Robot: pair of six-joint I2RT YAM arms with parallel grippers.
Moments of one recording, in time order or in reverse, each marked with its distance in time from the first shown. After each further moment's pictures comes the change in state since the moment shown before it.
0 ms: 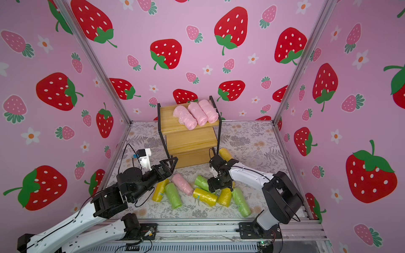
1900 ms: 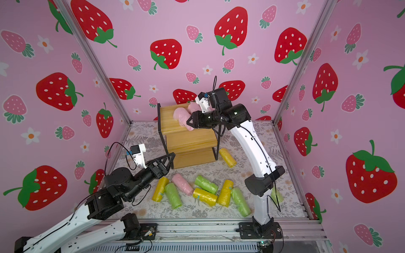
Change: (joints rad) left arm 0.000 -0.028 0.041 0.115 0.035 0.130; right arm -0.108 0.410 1.597 -0.424 -0.259 0.123
